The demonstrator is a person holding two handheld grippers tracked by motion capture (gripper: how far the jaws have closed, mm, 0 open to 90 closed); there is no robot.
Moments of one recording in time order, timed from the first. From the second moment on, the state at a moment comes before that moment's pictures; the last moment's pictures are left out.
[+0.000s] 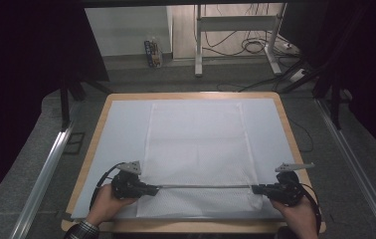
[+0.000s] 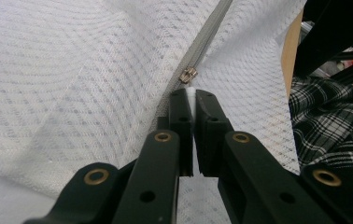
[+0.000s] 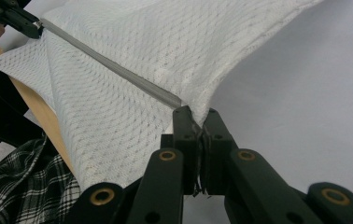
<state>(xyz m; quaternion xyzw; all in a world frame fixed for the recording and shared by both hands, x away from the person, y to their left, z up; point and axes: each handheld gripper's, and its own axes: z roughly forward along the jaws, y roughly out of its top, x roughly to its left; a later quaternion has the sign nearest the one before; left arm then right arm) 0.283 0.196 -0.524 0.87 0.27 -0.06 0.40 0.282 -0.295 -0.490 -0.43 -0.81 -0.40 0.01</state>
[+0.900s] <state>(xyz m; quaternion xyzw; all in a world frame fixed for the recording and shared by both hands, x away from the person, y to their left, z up) 0.272 0.234 -0.526 0.86 0.30 -0.06 0.41 0.282 -0.294 -0.491 -0.43 -0.81 -0.39 0.01</state>
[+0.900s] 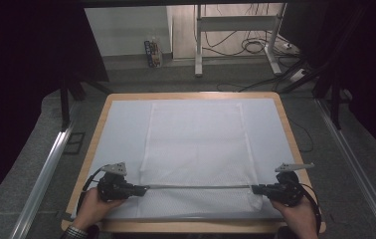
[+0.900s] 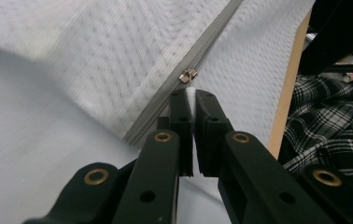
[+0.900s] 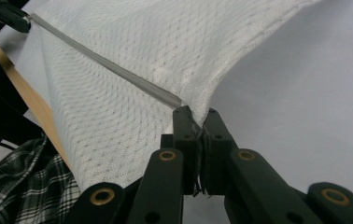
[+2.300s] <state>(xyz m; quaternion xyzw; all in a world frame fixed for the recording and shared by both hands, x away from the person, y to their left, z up) 0.266 0.263 -0.530 0.85 0.35 -0.05 0.40 0.282 -0.294 -0.490 -0.43 -0.81 -0.39 0.01</state>
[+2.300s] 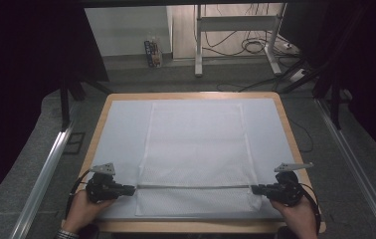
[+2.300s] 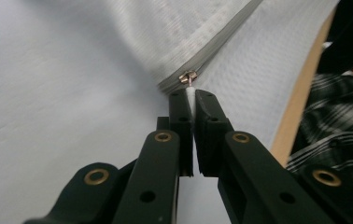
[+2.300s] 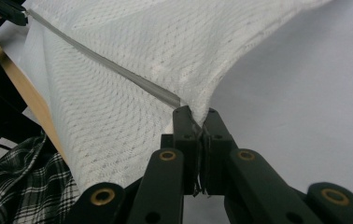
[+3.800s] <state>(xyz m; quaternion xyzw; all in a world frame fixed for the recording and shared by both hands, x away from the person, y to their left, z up) 0.262 0.255 -0.539 0.86 0.35 -0.08 0.37 0.278 -0.286 -0.502 -0.42 -0.84 -0.35 0.01</state>
